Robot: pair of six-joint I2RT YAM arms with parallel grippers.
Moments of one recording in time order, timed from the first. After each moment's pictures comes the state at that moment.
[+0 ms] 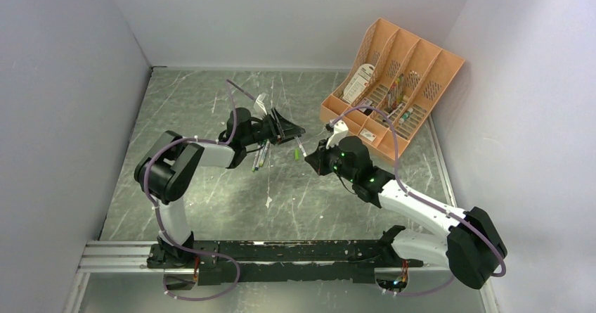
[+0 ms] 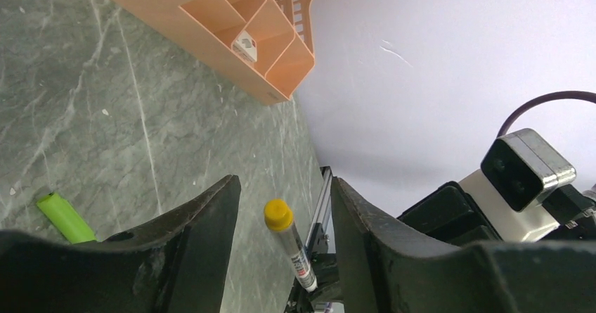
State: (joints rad) left arm -0.52 1.85 0.85 0.90 0.62 -1.11; right arm 0.69 1.11 0.56 0.15 -0.05 0.37
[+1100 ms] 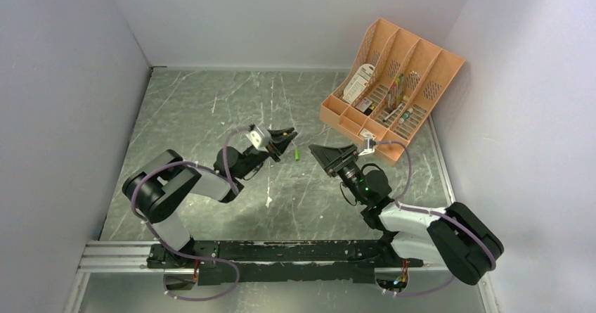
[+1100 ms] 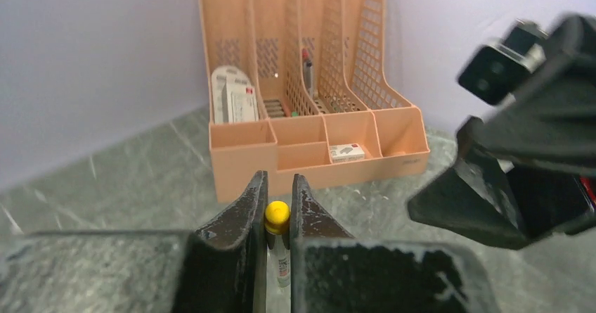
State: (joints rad) left arm -0.68 1.71 0.50 1.53 0.23 -0.18; right arm 0.66 1.13 0.14 1.13 0.05 1.20
